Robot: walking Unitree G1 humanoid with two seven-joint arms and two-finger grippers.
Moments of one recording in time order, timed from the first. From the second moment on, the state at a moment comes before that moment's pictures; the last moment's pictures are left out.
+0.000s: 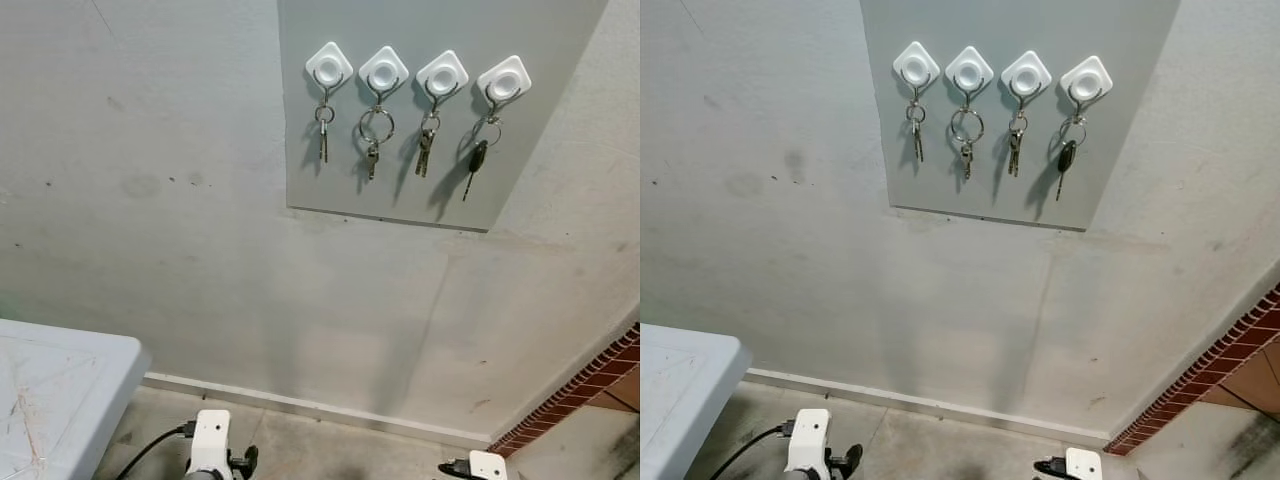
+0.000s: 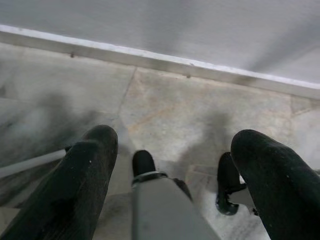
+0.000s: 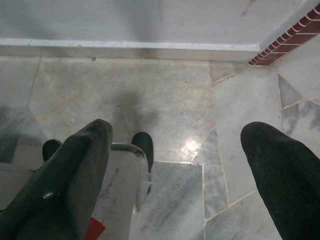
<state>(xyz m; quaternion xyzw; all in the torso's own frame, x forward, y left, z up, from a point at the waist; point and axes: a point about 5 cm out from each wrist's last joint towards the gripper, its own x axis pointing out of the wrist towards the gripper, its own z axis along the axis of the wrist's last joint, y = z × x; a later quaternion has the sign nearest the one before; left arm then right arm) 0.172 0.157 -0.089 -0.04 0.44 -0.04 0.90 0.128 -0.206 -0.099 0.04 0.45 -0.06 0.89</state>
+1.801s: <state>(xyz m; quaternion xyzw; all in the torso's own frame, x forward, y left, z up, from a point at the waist) 0.173 0.158 -0.089 -0.03 0.45 -0.04 0.89 0.132 -0.204 -0.099 0.06 0.45 -0.07 0.89</state>
